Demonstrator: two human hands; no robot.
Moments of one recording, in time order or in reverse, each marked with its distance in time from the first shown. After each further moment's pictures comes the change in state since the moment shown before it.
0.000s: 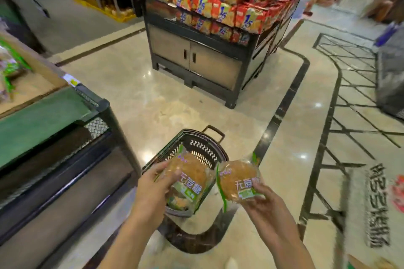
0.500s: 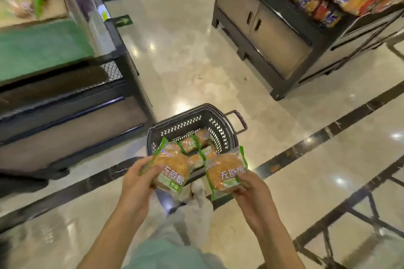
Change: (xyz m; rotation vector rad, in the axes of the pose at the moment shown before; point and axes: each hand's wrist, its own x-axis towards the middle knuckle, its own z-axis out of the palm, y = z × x) left_hand 0.045 -0.080 0.080 -0.189 0.538 -0.104; right_hand 0.165 -0.097 -0.005 -0.596 -0.155 0.246
